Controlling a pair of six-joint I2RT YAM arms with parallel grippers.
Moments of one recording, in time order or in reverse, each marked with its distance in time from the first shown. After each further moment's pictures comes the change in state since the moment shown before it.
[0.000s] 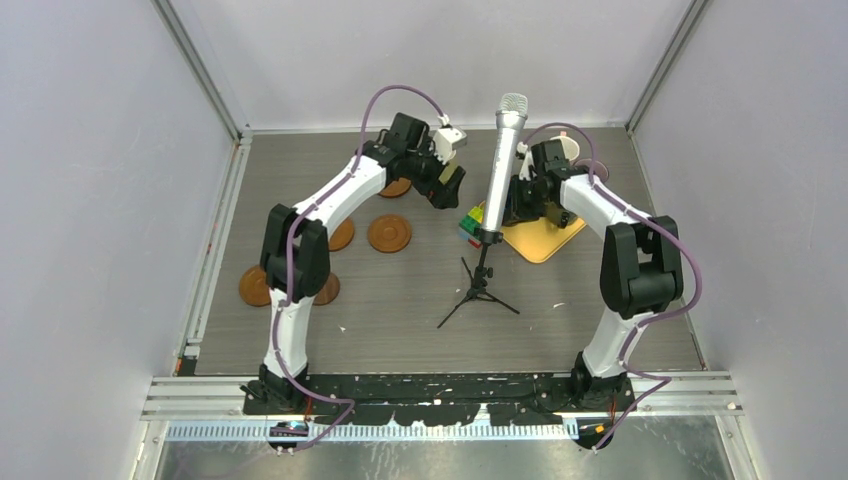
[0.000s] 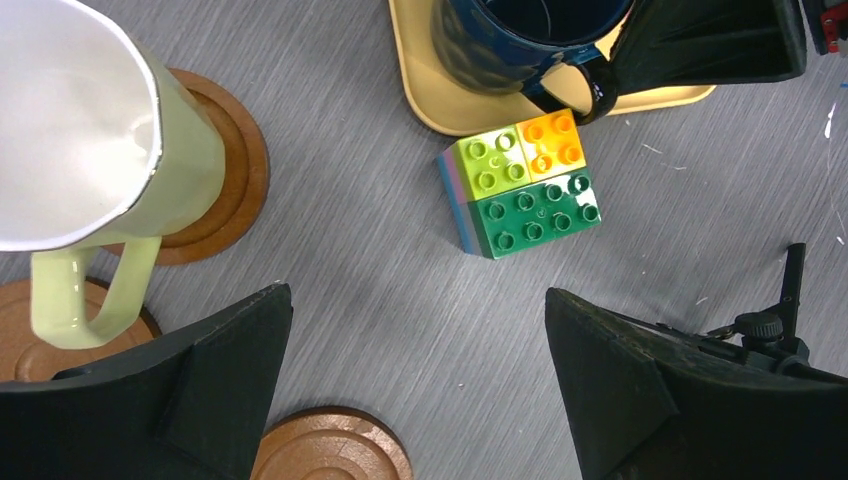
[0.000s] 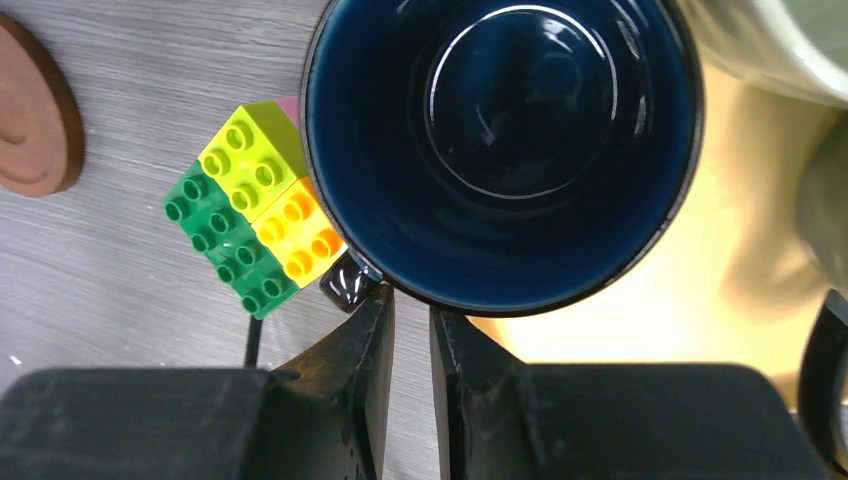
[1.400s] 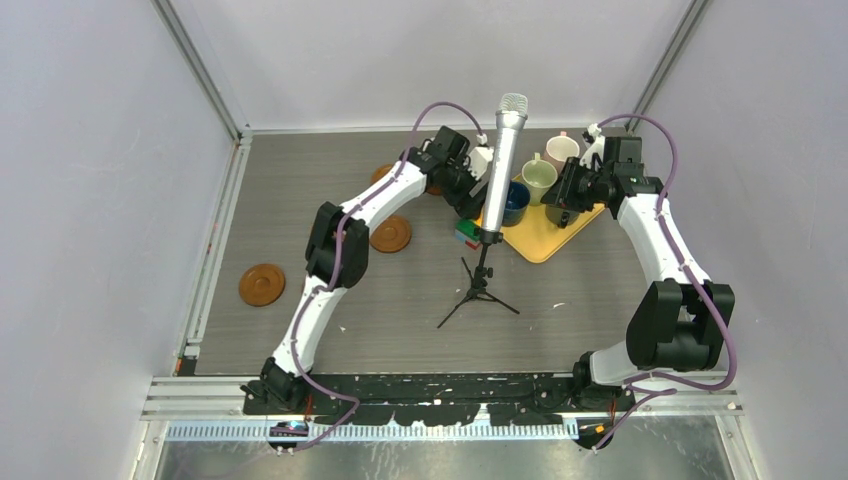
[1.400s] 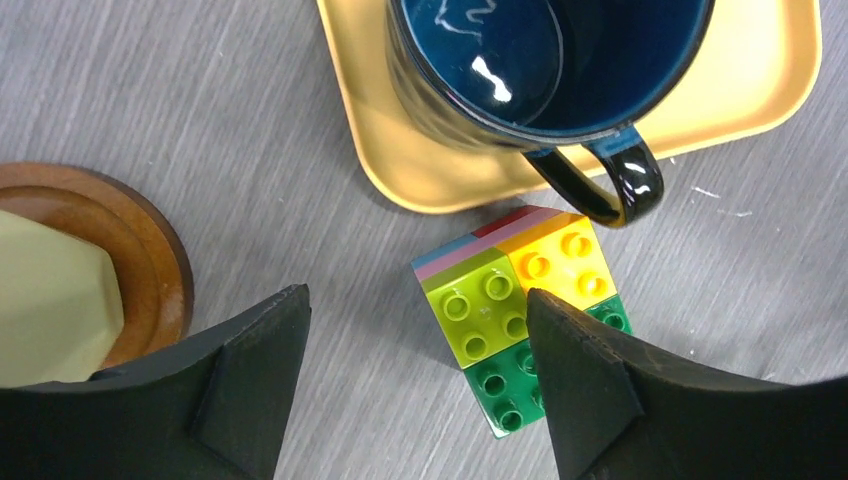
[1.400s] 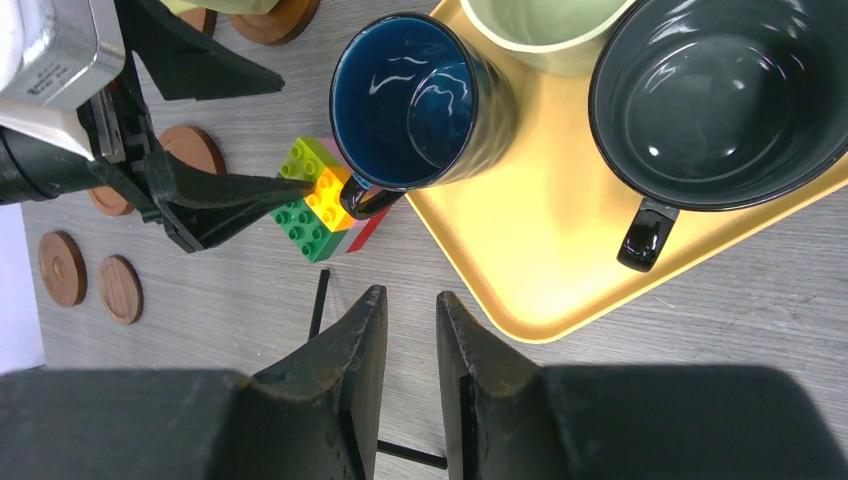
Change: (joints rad) left arm -0.114 0.337 0.361 -0.122 -0.084 0.038; right arm -0.252 -0.339 -0.099 -0.006 -0.179 0.077
